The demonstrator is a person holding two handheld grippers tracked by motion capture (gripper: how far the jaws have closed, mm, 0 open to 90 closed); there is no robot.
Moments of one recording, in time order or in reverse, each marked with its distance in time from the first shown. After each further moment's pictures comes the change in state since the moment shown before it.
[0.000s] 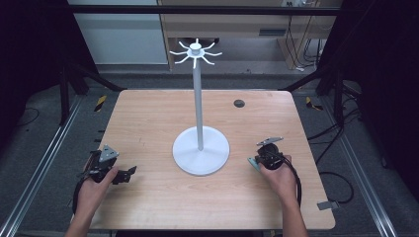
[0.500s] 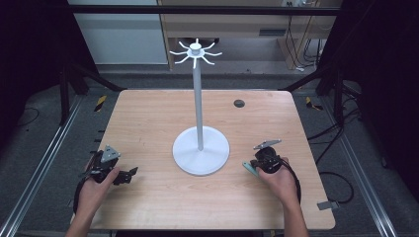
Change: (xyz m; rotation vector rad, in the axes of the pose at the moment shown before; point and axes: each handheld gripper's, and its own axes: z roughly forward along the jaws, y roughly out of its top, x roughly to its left) left arm -0.002 0.001 0.002 0.014 -0.011 0.020; right arm 0.012 -0.004 -0.007 0.014 0.113 -0.038
